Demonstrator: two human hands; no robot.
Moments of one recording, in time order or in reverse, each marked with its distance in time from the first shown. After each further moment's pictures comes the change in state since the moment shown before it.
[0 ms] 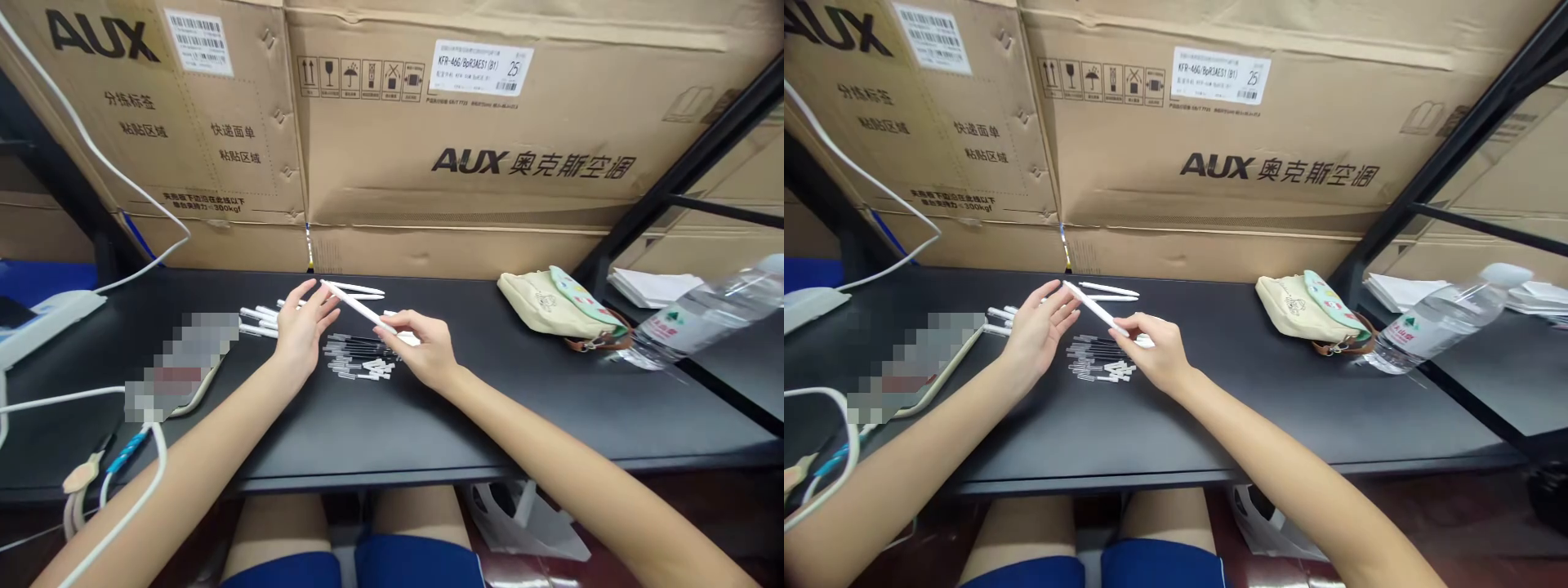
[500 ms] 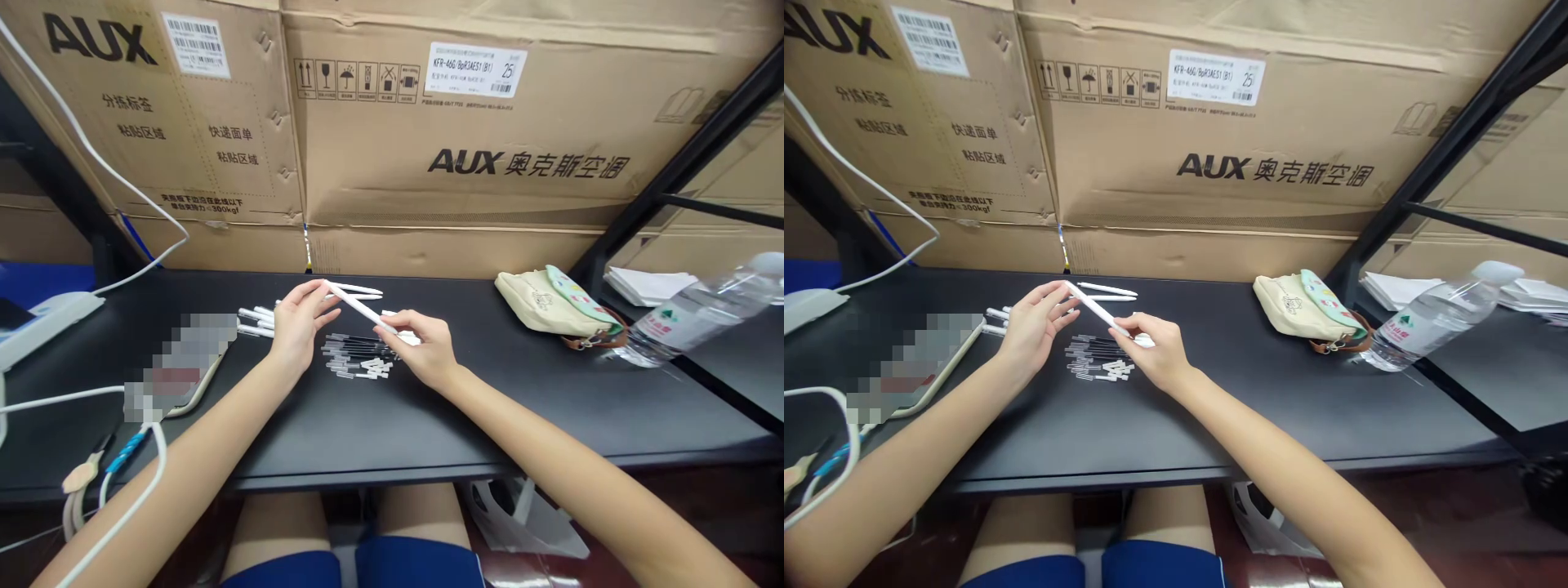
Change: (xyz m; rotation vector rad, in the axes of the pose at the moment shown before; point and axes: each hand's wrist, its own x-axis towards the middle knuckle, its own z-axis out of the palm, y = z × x) left_hand 0.001 0.003 0.000 0.078 -0.089 0.077; right_hand 0.000 -0.001 -0.003 -0.027 0.016 0.025
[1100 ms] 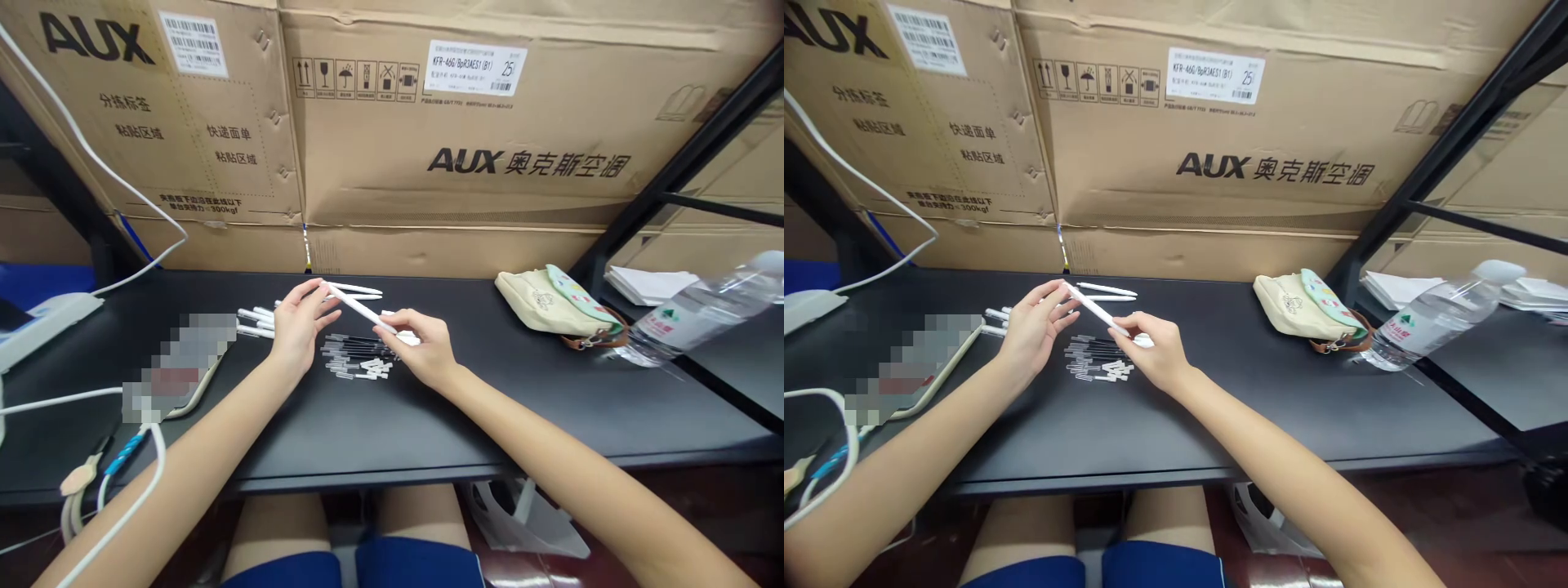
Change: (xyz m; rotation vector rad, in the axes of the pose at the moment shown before) left_hand 0.002 -0.003 -0.001 -0.018 0.008 -0.006; right_hand 0.001 0.000 -0.001 0.001 -0.004 -0.006
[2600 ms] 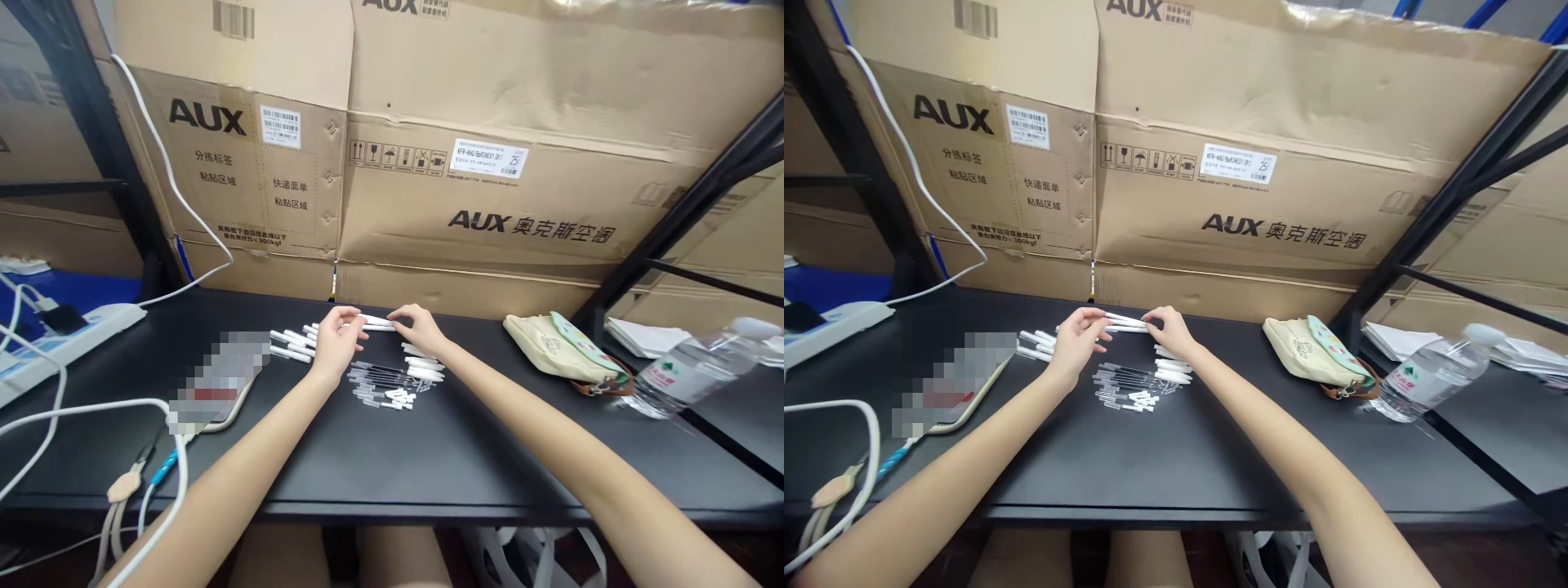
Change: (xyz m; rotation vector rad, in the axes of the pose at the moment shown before) left_hand 0.008 0.004 -0.013 0.251 -0.081 0.116; right_hand 0.077 0.070 0.028 -0.265 -0.277 -0.010
